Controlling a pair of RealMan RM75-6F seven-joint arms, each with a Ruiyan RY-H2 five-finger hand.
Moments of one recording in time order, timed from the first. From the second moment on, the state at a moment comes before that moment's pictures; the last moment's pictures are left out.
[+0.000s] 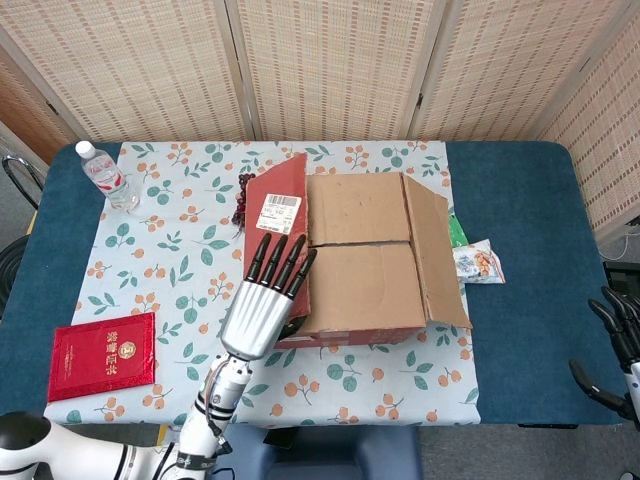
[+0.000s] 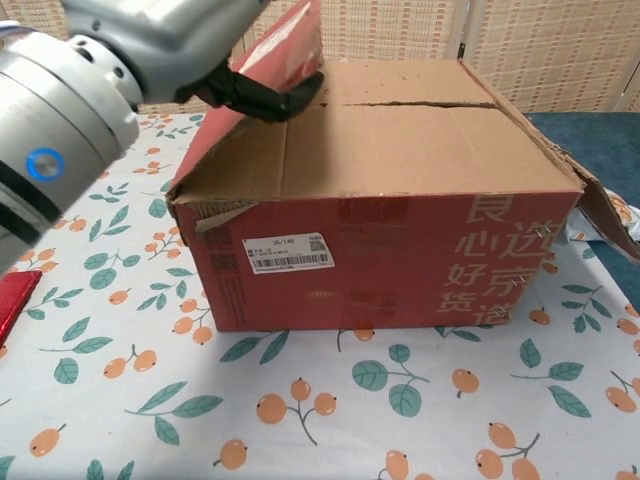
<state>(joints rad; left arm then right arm) -0.79 -1.74 -0.19 -1.86 1.35 1.56 1.17 -0.02 -1.03 0.01 -1.49 -1.76 1.83 0.36</state>
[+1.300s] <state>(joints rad) -0.36 -1.28 -0.05 -1.92 1.39 1.65 0.70 0.19 -0.97 0.05 -1.73 -1.73 1.43 0.15</state>
